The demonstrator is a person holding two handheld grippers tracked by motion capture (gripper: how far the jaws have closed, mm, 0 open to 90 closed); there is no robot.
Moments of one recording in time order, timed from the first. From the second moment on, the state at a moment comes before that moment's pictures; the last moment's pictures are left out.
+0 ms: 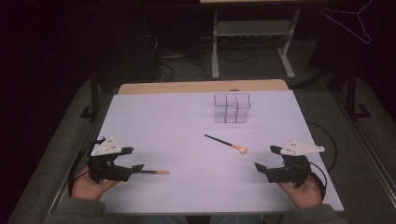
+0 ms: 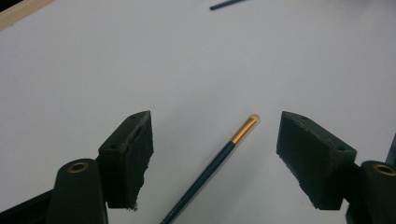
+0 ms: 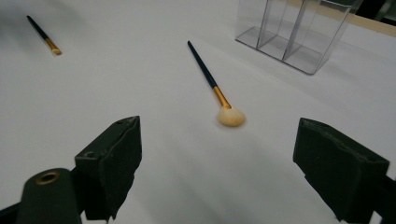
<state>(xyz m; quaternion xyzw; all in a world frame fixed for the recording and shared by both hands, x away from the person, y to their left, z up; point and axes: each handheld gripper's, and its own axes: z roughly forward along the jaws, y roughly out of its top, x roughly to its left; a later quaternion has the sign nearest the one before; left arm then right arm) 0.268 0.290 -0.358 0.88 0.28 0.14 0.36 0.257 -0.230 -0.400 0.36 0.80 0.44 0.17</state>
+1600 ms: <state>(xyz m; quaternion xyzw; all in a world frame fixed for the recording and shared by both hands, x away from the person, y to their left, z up) 0.330 0.217 -0.413 0.99 0.10 -0.01 0.11 0.261 -0.233 -0.402 0.36 0.80 0.45 0.16</state>
